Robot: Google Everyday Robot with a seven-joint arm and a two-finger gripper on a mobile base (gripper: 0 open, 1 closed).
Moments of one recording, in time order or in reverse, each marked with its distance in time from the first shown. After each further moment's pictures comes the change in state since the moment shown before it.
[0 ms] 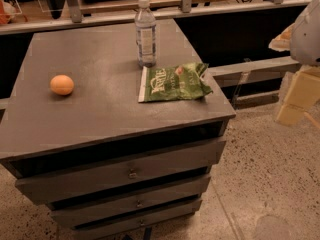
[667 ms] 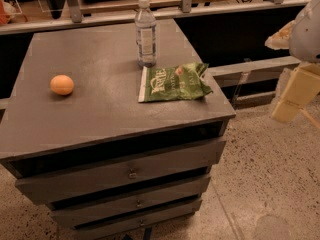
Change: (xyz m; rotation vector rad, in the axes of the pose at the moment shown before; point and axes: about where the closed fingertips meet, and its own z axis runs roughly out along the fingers) arm -0.009 -0.002 -0.001 -0.011 -0.075 0.008
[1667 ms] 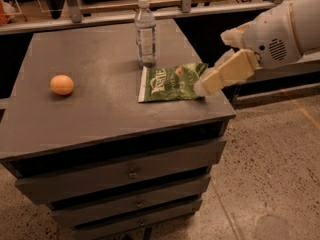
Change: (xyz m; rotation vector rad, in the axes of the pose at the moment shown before) arm -0.108 -0.027 0.031 -0.048 -0.612 0.238
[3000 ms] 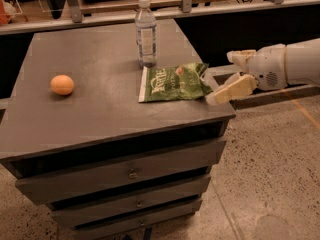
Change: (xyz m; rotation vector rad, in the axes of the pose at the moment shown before) arm 0.080 -0.077 0.040 0.013 -0.149 0.005
